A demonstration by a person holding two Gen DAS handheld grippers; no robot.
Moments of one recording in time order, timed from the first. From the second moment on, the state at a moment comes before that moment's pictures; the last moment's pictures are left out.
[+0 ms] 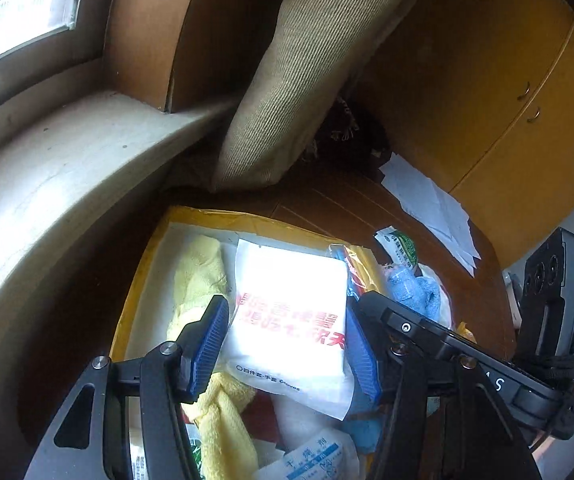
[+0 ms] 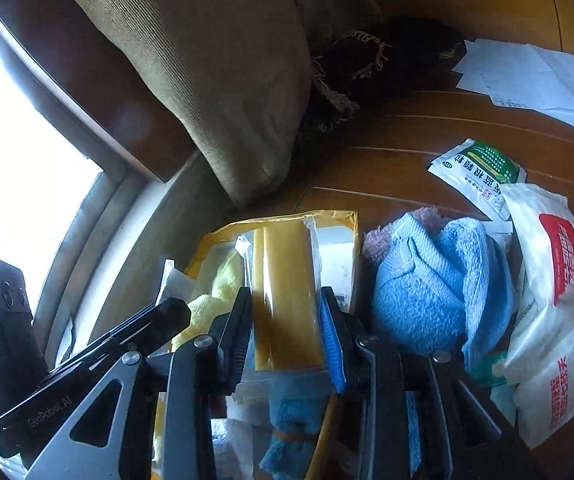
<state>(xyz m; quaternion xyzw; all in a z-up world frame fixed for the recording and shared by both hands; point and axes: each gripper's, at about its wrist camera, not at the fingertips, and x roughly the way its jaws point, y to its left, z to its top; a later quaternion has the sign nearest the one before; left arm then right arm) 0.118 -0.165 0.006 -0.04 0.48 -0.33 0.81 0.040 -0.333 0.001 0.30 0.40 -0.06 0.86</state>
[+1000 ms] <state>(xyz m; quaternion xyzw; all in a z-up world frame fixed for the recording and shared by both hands) -0.018 -0.214 0.034 -0.04 0.47 -0.46 0.76 -0.145 -0.433 0.022 0.37 0.30 -0.11 0.87</state>
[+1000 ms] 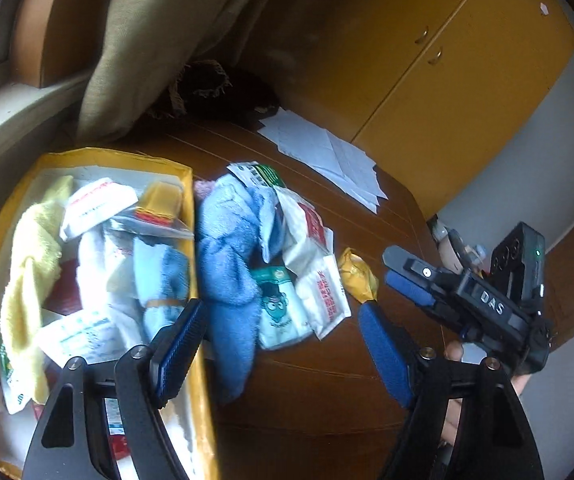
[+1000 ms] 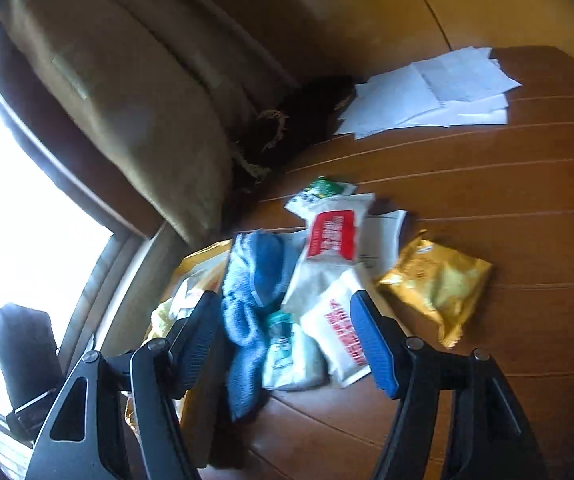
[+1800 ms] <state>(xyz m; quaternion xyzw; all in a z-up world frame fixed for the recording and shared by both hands) -0.048 -0.277 0.012 0.01 0.50 -0.47 0.73 -0.118 -0.491 -0.032 0.35 0.39 -0.20 0.83</state>
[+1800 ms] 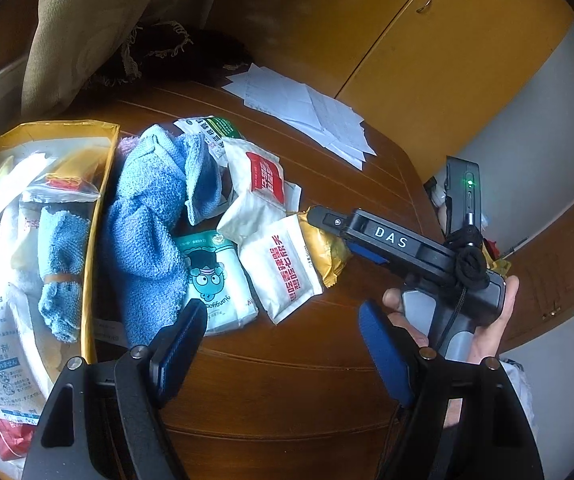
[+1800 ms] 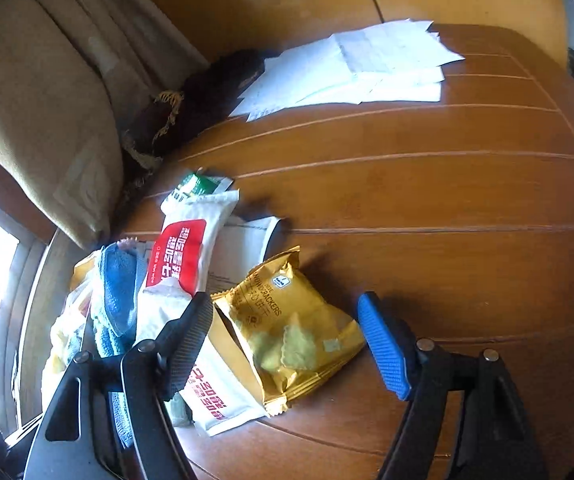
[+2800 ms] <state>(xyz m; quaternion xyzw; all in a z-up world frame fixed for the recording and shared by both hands) -0.055 -0.386 -0.022 0.13 0.51 -0.39 0.76 -0.176 -0.514 -0.020 0.40 0.33 -0.23 0.82</state>
